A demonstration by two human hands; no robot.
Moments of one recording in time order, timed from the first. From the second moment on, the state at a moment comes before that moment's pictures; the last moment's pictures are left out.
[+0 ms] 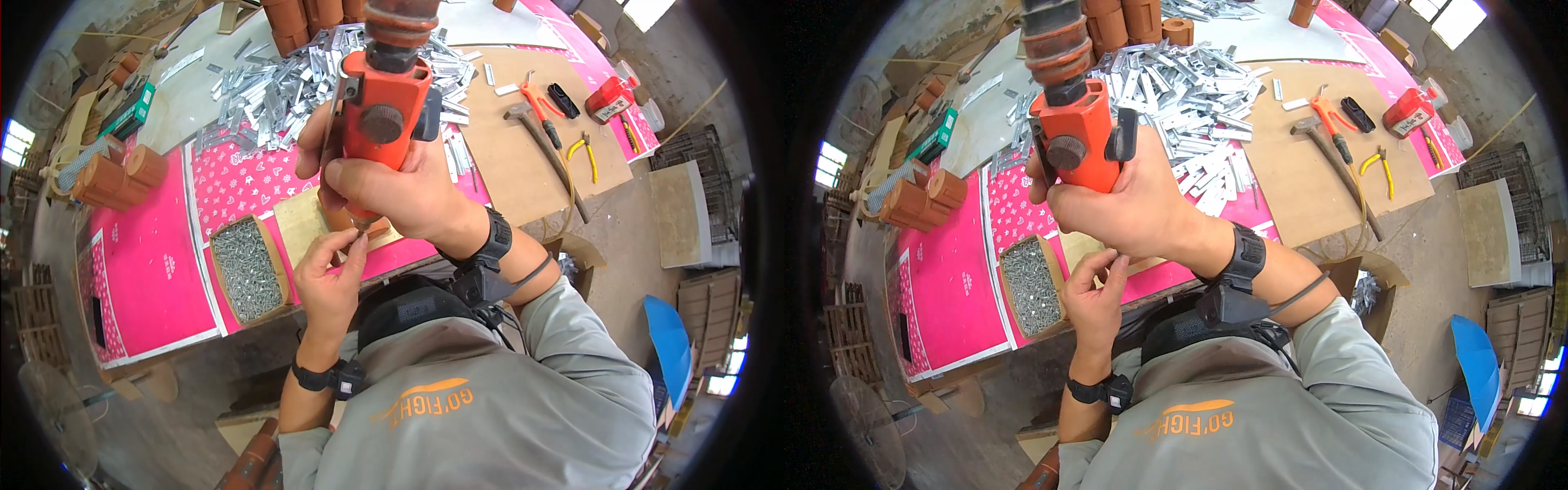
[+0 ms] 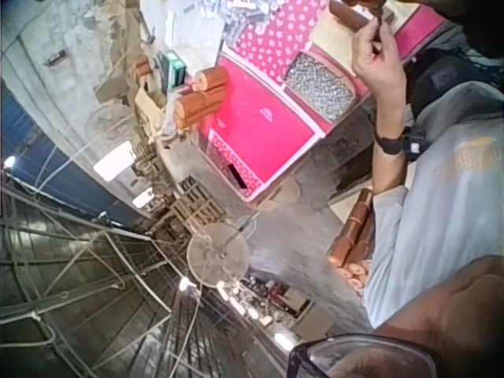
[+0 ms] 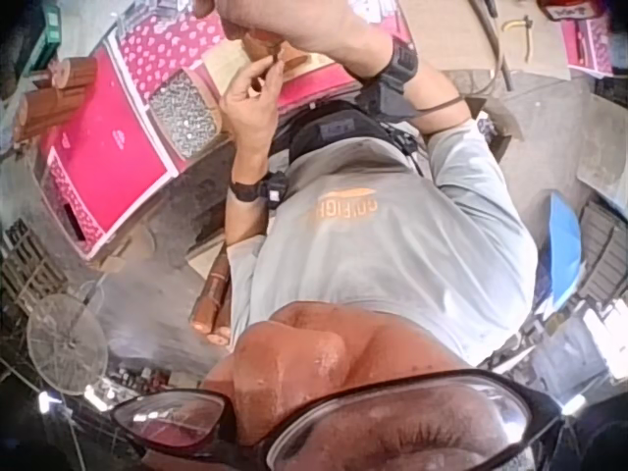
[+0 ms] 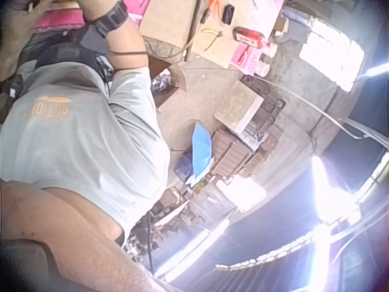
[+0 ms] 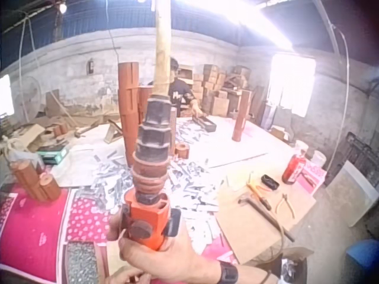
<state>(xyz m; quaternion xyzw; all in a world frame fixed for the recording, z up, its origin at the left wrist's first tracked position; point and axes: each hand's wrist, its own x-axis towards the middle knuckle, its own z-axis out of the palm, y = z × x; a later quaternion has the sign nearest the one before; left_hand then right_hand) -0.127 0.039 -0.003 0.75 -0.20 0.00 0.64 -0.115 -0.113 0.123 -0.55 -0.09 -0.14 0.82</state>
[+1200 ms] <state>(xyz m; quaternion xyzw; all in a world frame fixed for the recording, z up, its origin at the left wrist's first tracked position) -0.088 0.021 -0.022 0.76 -0.21 0.00 0.61 -0.077 -0.112 0.063 -0.64 -0.16 -0.20 0.73</state>
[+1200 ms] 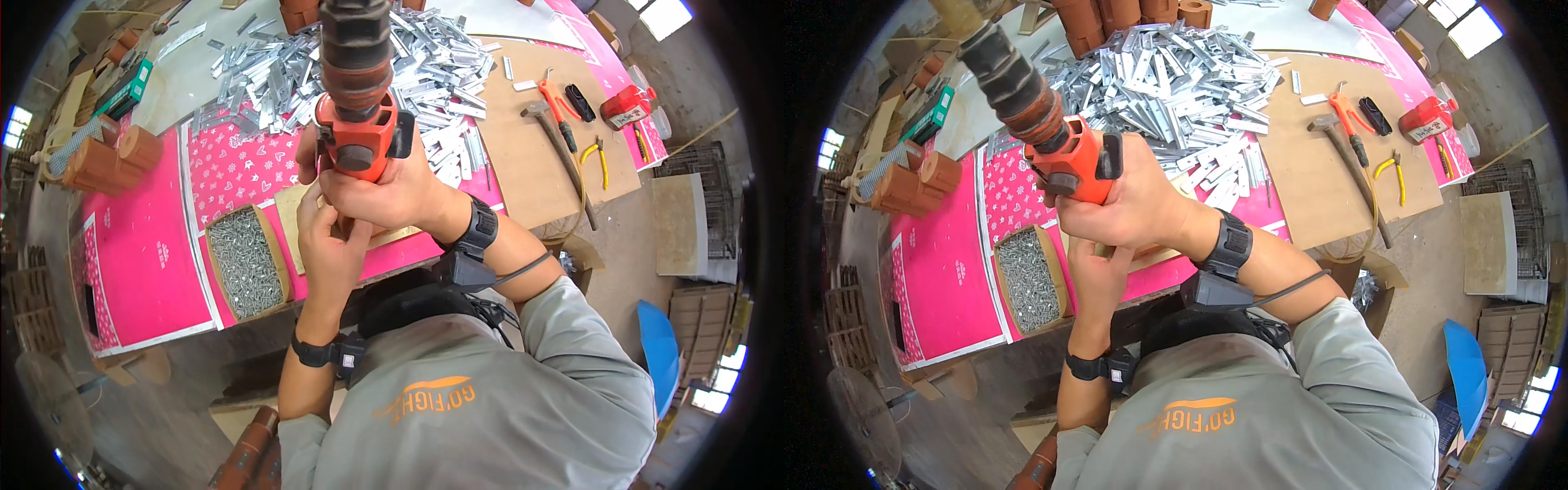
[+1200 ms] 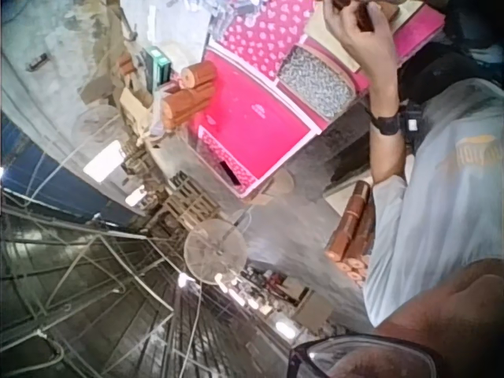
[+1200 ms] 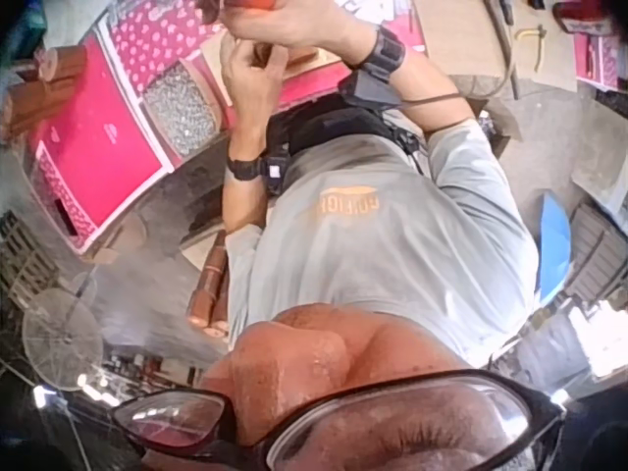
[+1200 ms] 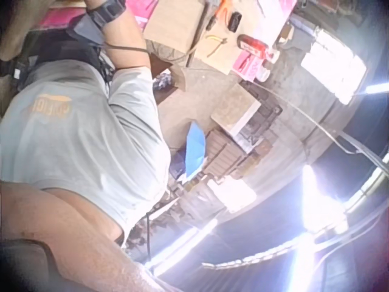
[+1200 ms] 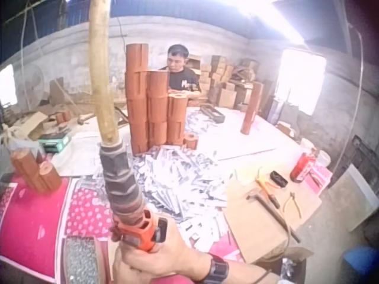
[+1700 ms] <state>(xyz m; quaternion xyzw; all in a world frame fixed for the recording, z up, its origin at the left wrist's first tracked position) -0.084 0.025 -0.019 0.82 -0.25 0.03 0.51 -0.082 -0.119 0.074 -0.63 -0.15 -0.15 0.75</state>
